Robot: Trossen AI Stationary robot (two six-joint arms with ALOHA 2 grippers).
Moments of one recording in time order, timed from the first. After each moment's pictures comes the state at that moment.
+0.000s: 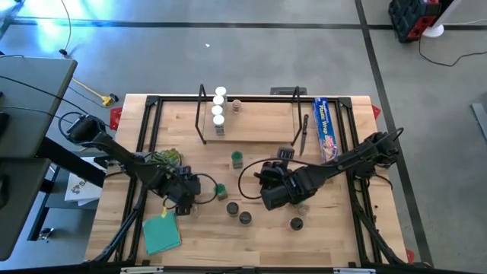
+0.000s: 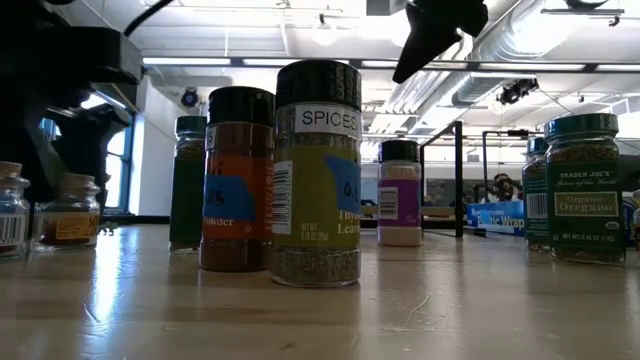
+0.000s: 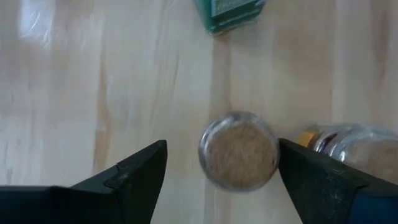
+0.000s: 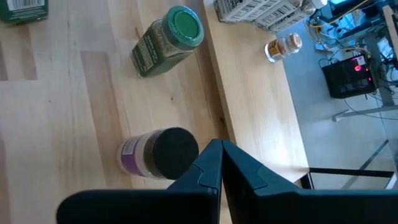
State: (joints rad) left arm -0.53 1.34 0.68 -0.58 -0.27 -0.52; right arm 0.40 1.79 1.52 -1.10 0.81 0.39
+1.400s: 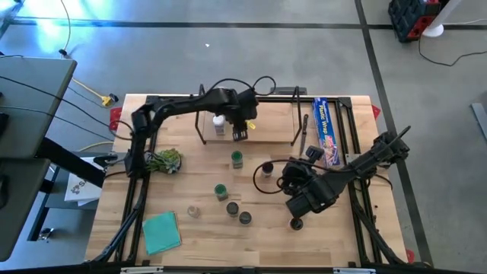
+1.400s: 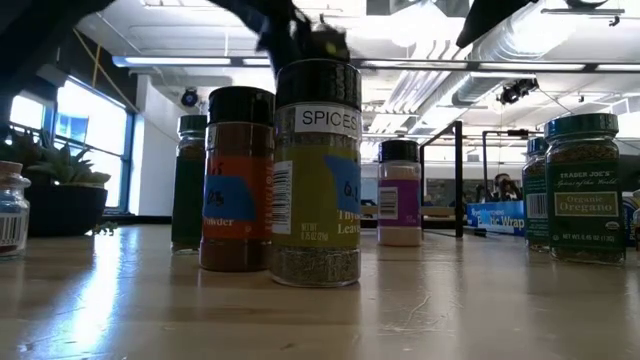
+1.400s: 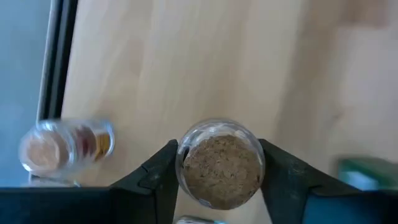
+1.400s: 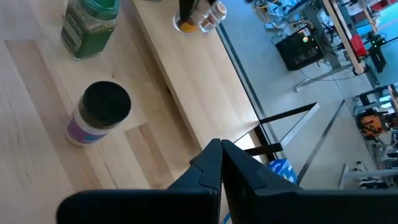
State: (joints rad) left arm 0.37 2.03 1.77 -0.97 -0.09 0.23; right arm 0.53 1.71 1.52 -1.57 0.95 0.93
